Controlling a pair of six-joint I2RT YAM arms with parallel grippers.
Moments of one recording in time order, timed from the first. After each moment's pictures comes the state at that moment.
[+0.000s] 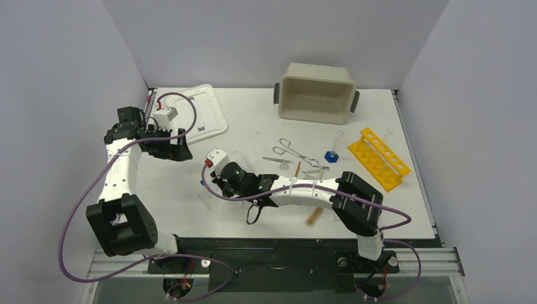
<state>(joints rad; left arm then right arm) 0.26 1.44 1.25 -0.92 0.58 0.38 1.18 1.90 1.33 0.02 0.23 0.14</state>
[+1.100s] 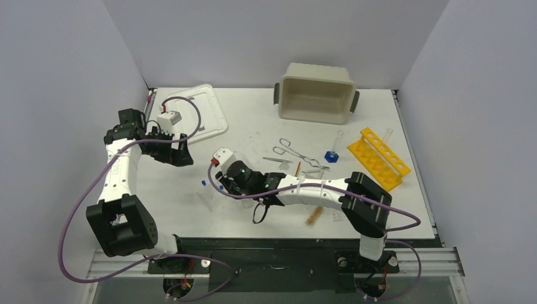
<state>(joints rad) 0.26 1.44 1.25 -0.98 0.61 0.48 1.17 1.86 1.30 -0.04 0.24 0.12</state>
